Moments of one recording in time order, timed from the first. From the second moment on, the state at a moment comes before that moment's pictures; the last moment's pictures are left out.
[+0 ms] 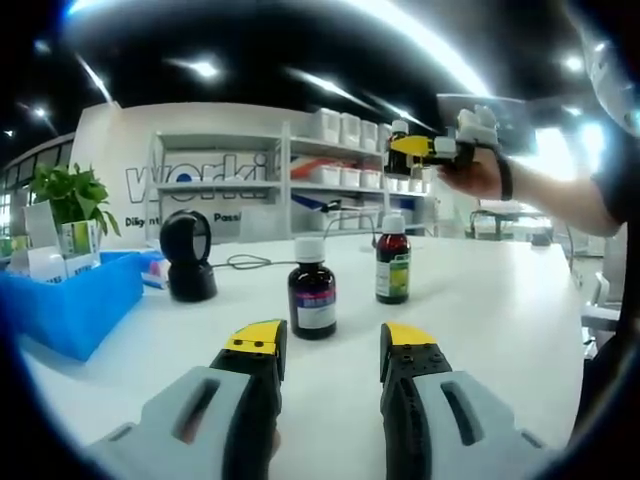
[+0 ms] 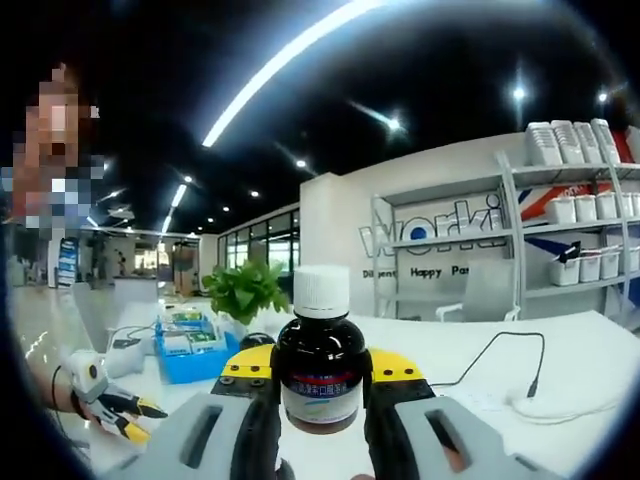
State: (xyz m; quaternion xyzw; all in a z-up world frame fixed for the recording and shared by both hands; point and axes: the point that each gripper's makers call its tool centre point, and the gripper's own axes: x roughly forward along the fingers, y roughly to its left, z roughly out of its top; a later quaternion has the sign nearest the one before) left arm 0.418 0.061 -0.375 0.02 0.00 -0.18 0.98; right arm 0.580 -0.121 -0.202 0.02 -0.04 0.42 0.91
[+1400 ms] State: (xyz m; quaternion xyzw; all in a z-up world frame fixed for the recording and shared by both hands) left arm 0.418 0.062 -0.375 0.02 0.00 -0.18 0.98; right arm 0.628 -0.008 -0.174 -0.03 -0.02 0.51 0.86
